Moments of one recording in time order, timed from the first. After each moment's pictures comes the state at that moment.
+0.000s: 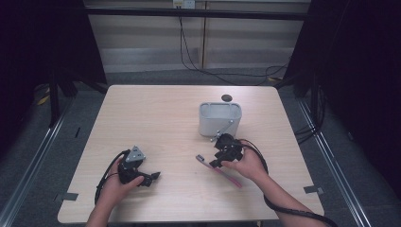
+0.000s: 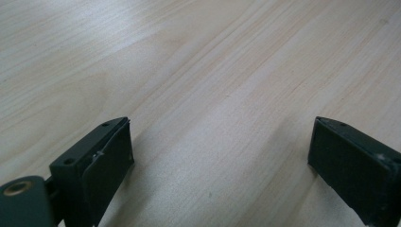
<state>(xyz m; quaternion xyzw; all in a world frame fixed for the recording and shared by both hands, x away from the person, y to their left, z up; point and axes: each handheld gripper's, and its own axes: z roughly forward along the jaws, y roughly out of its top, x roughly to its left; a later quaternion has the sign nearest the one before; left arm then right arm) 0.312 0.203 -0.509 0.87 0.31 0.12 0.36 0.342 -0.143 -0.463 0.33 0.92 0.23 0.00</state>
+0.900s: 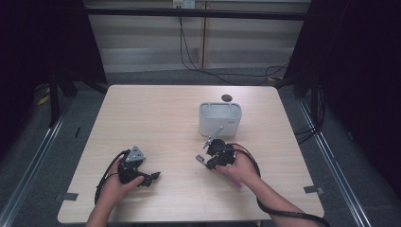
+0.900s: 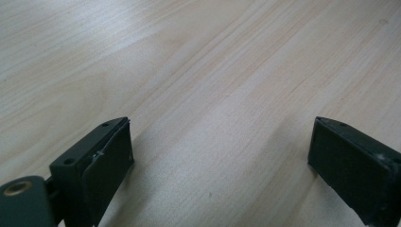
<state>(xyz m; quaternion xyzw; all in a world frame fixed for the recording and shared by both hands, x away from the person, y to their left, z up) 0.312 0.203 -0.509 0.87 0.31 0.12 0.36 0.336 -0.121 -0.476 0.30 0.93 0.21 0.01</state>
